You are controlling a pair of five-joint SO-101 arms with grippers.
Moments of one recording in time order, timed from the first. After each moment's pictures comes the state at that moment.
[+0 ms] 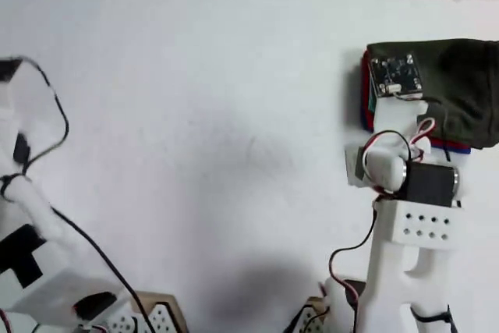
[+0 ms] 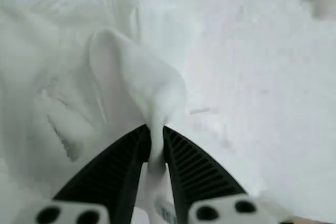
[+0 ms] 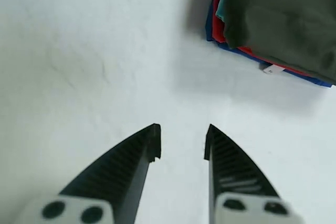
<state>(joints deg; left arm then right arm) -44.5 3.5 -3.6 90.6 -36.4 4.0 -43.1 27.0 85.7 16.1</state>
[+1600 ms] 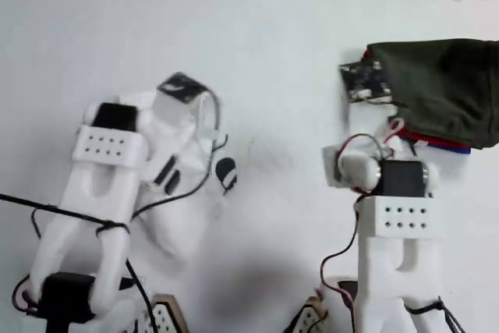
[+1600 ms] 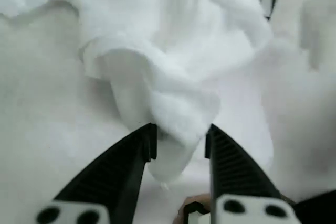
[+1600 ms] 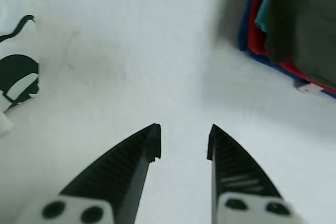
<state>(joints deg) -3.4 -19.1 27.7 87.4 -20.3 -5.4 -43.1 34.6 77.7 13.4</state>
